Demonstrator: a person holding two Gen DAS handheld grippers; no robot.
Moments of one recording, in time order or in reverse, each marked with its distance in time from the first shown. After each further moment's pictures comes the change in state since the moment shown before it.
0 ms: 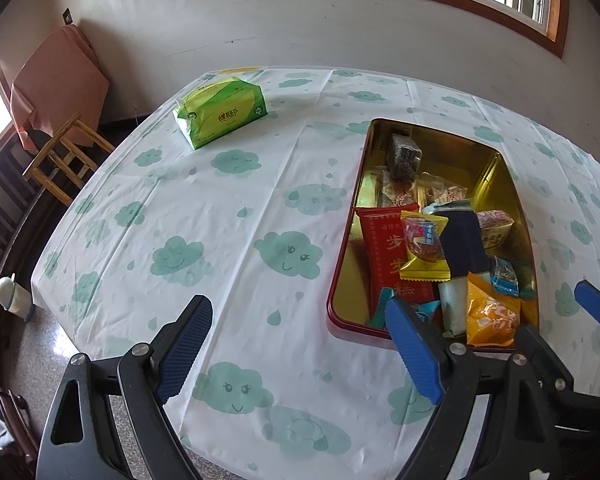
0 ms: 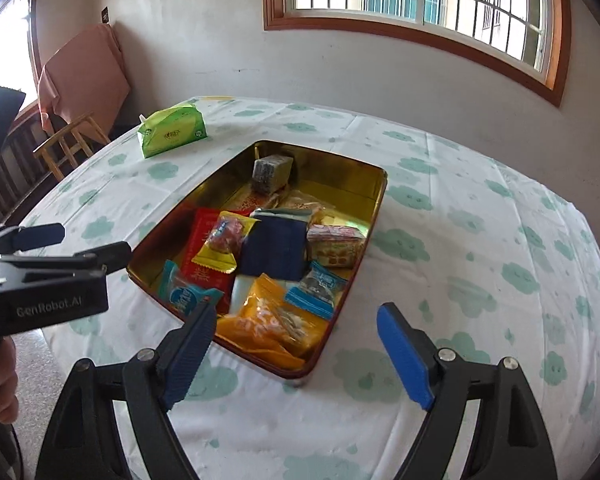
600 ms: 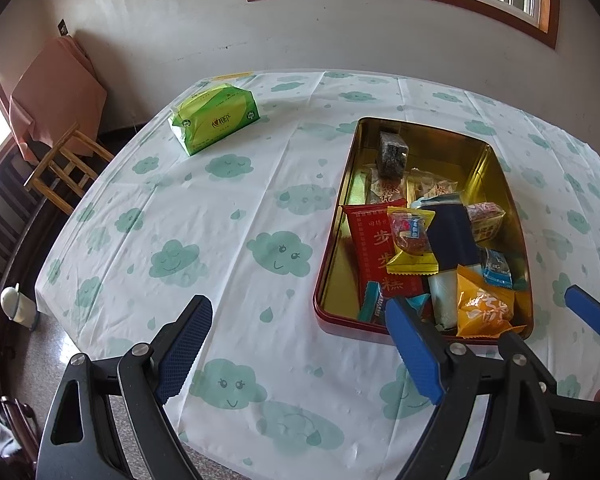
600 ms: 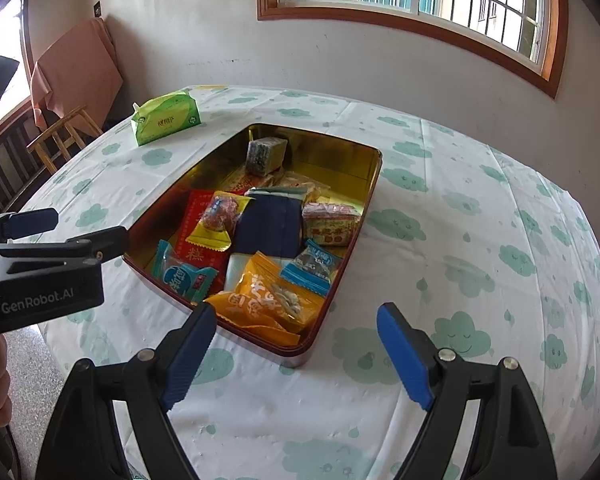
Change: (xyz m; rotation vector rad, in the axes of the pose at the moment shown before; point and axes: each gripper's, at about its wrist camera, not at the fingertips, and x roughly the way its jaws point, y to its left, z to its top) left arm -0.006 -0.012 -0.004 0.033 -0.009 0.009; right arm 0.004 0.000 -0.010 0.019 0.043 -0.016
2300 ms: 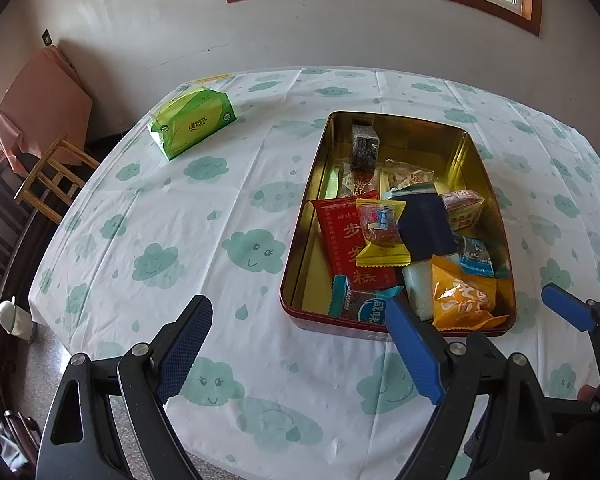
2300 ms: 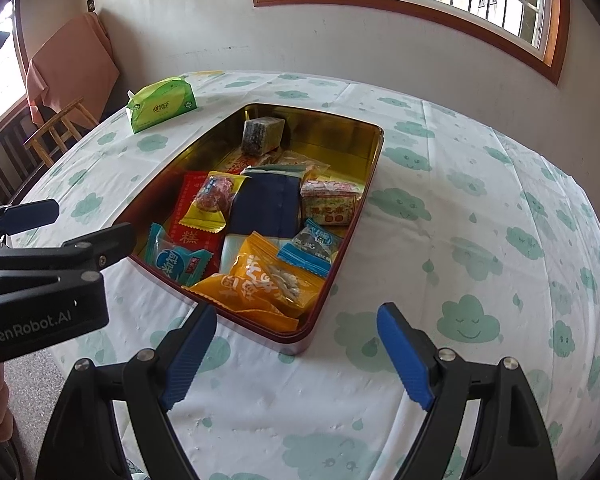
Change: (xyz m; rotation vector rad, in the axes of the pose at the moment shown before) left arm -0.002 -0.016 -0.002 0.044 0.001 -0.035; right arm 0.011 -0.002 -0.005 0.015 0.055 0.009
